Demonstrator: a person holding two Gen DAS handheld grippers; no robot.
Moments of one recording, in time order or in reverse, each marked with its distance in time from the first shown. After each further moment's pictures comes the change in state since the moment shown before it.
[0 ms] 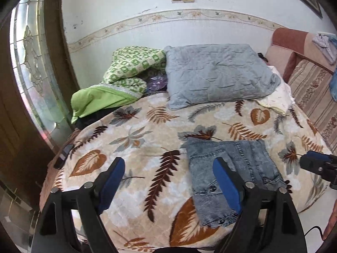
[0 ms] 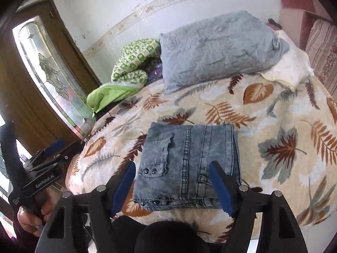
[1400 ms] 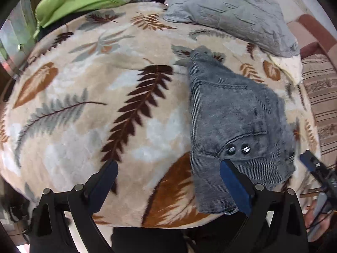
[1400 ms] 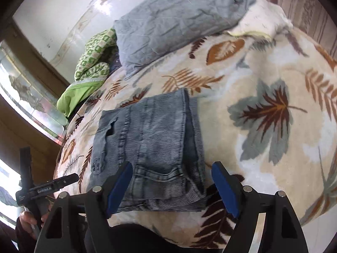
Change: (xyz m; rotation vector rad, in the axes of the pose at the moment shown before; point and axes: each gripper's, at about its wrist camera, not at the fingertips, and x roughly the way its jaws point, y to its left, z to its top) left arm 0.157 0.012 -0.060 -0.197 0.549 -0.266; right arm 0.080 -0.119 -0.033 0.241 0.140 -0.044
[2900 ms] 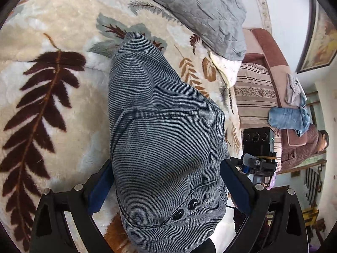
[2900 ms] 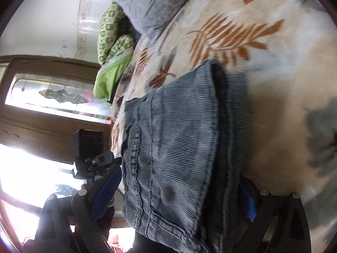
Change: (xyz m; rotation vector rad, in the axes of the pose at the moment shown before) left arm 0.090 -0.004 0.071 -0.052 0.208 -0.688; right arm 0.125 -0.023 0.061 0.107 0.384 0.494
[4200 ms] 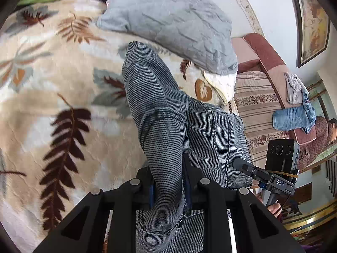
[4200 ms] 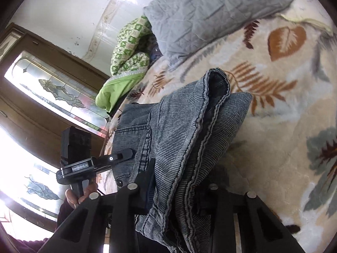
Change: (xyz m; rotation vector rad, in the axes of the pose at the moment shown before) left arm -0.050 -0.047 0.007 0.118 -0.158 0.132; right arm -0.020 0.084 -0.021 -0.180 -0.229 -0.157
